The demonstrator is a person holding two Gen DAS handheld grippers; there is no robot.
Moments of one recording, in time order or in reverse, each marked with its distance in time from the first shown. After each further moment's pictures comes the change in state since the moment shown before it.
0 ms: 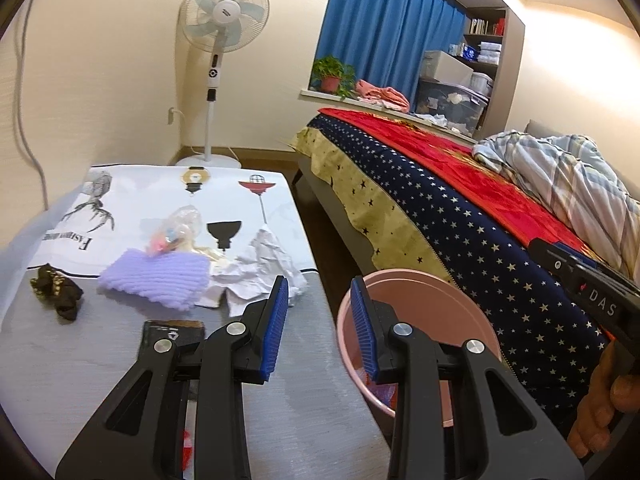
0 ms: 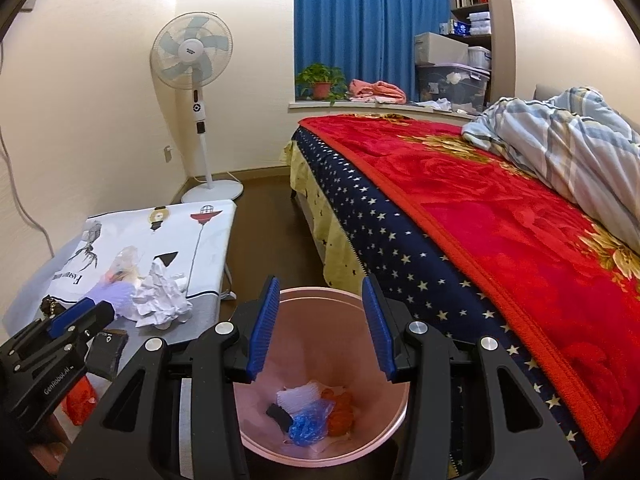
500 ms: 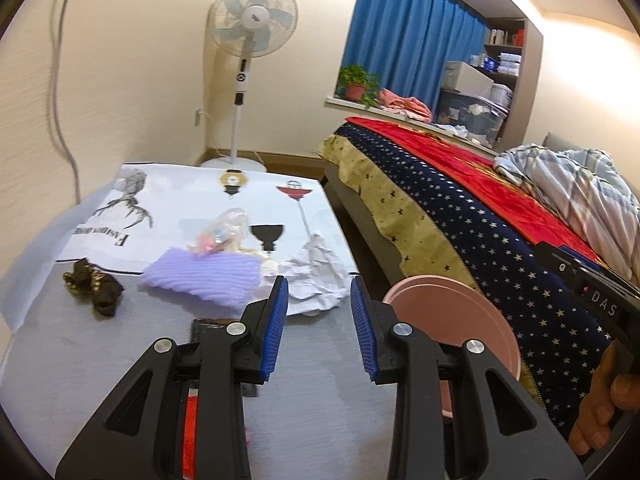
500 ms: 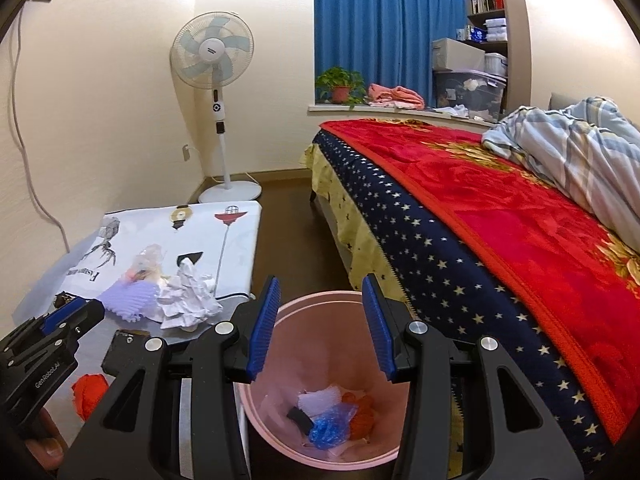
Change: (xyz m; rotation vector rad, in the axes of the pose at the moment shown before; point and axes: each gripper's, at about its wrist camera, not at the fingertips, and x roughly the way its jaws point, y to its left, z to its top) left arm -0.020 0.038 -0.002 -0.040 -0.023 0.071; right arm -0.001 0.033 -0.001 -0.026 -0.017 0.053
